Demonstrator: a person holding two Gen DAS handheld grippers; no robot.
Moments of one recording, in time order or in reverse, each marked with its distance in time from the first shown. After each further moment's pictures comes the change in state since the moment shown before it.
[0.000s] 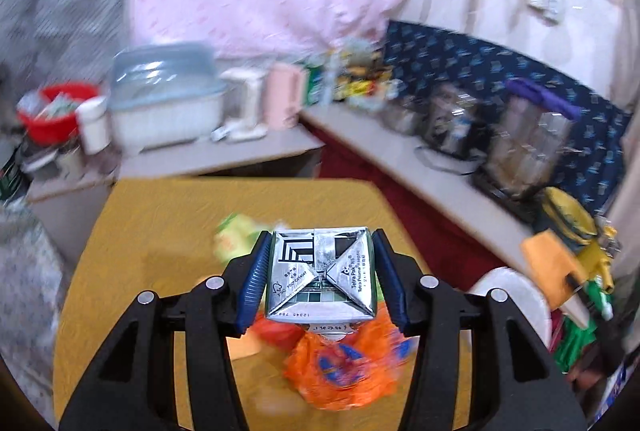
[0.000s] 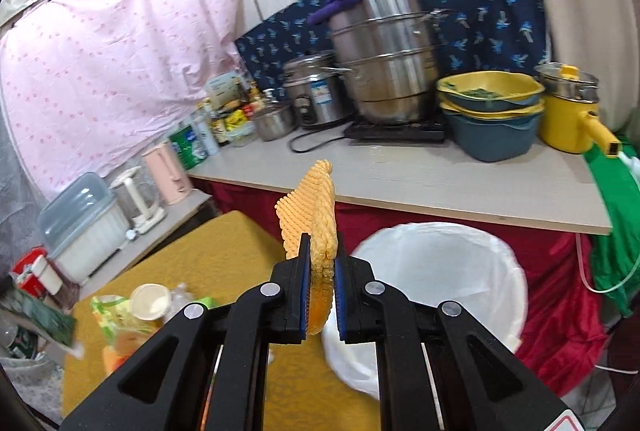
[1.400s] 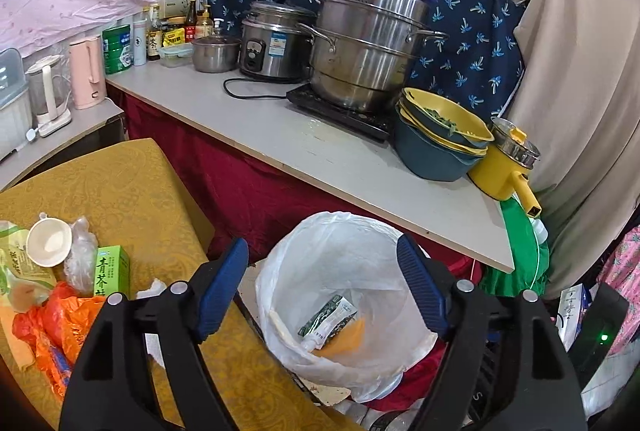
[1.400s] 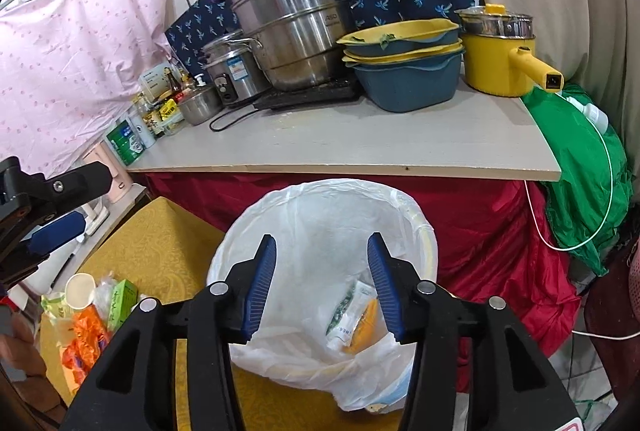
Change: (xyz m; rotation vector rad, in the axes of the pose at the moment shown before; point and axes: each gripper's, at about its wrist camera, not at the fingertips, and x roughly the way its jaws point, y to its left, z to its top) left arm 0.111 -0.260 -0.084 0.215 0.185 -0.382; right arm 0.017 -0.092 -0.034 0.101 0.071 -0.131
